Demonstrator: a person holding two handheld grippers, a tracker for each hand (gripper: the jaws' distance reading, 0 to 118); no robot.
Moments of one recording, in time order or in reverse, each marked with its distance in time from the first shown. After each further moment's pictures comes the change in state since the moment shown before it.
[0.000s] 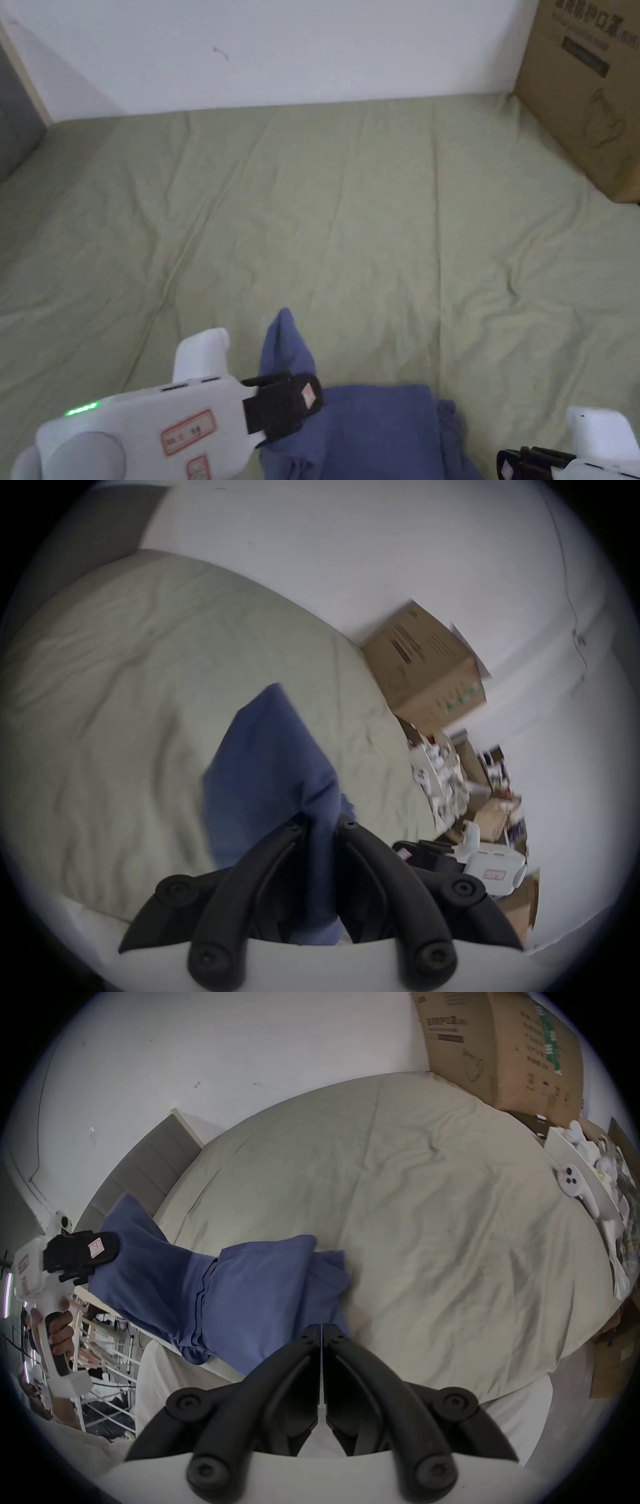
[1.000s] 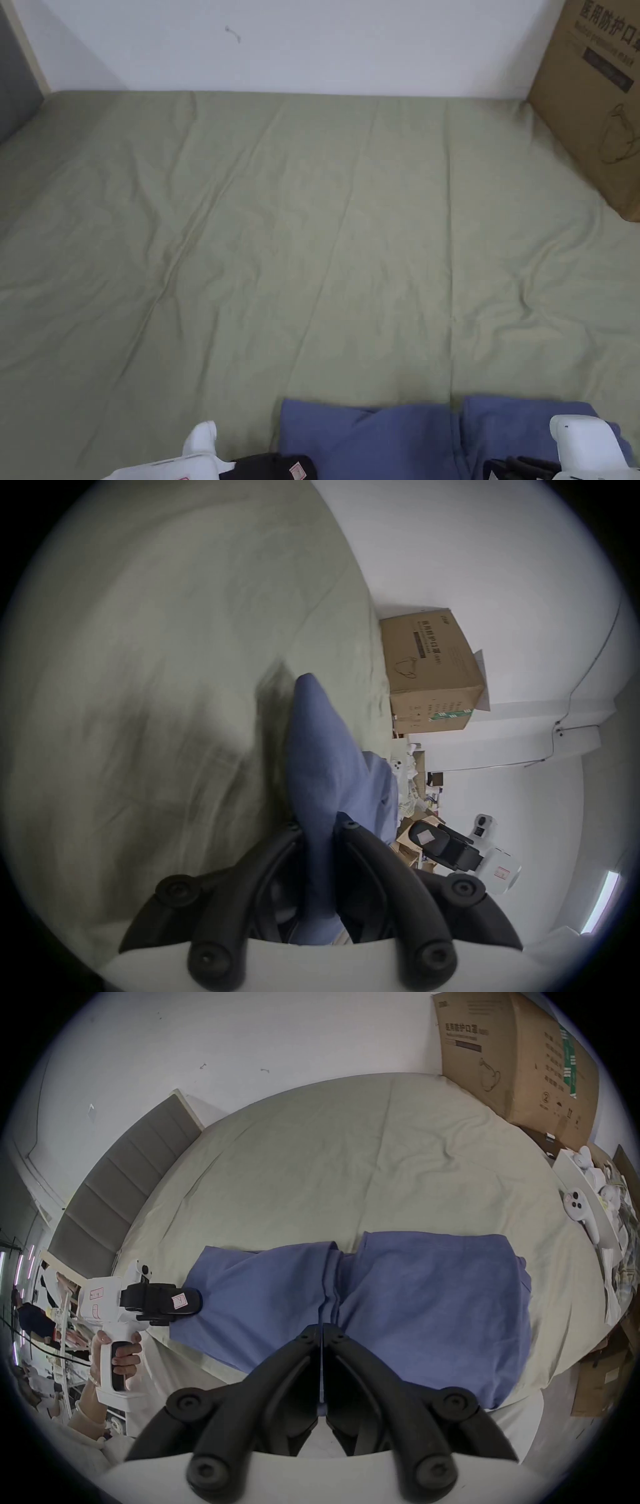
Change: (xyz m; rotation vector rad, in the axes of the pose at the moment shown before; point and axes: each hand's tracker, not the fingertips) left arm -0.174 -0.073 -0.052 -0.113 -0.236 0.458; right arm -0.040 0.018 -0.023 -0.054 -0.022 0.104
